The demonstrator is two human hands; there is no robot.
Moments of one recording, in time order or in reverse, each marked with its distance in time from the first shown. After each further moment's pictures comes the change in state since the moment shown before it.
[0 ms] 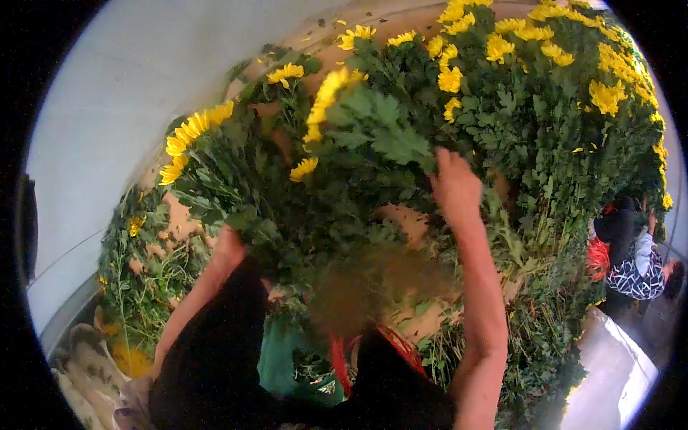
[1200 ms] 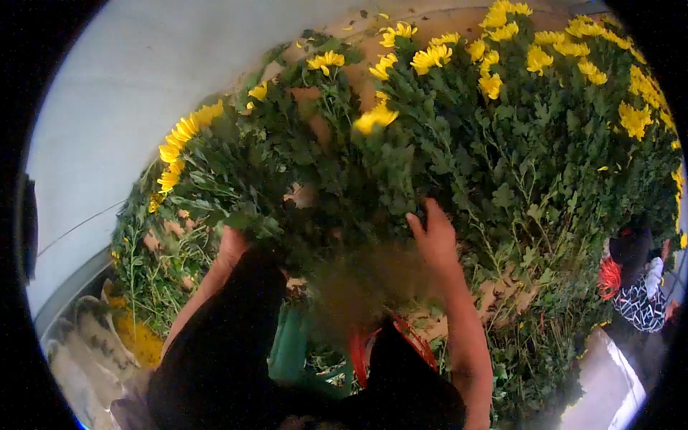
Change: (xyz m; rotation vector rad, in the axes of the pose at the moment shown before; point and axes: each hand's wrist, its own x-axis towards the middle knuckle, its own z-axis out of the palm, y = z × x) left_hand -0.037 0.009 -0.034 0.146 0.199 0.202; right_hand -0.078 -0.072 0.049 0.616 -0.044 0.091
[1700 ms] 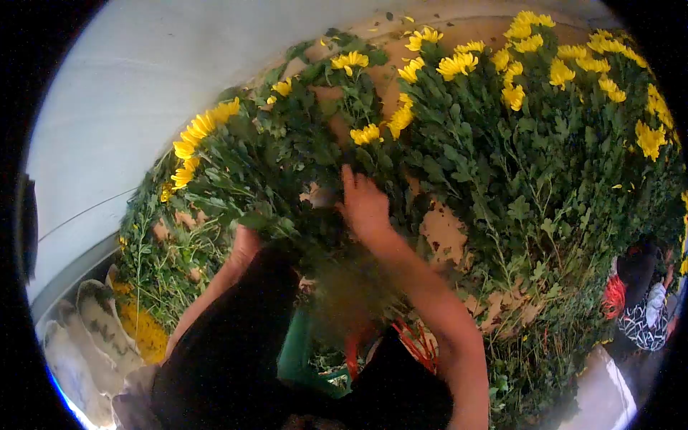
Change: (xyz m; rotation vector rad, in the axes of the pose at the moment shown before) left_hand -0.008 0.004 0.010 -0.426 -0.299 -0.165; right_hand 0.052 -0.104 0.097 -0.112 -0.207 -0.302
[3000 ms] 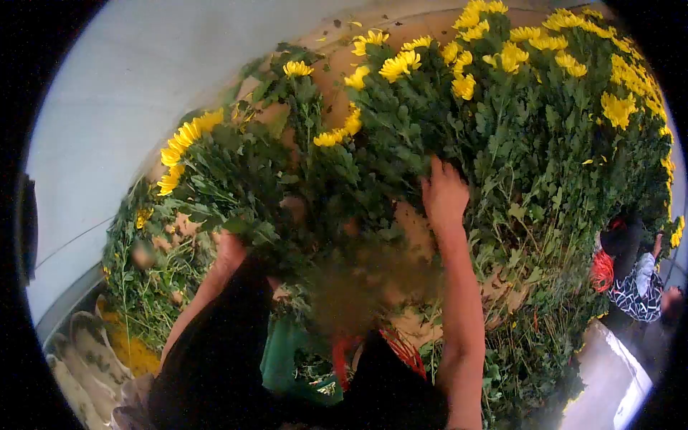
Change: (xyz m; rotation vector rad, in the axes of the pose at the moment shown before) left_hand 0.021 -0.005 -0.021 0.275 0.254 0.064; right_hand -0.045 0.118 -0.119 -0.464 0.317 0.236
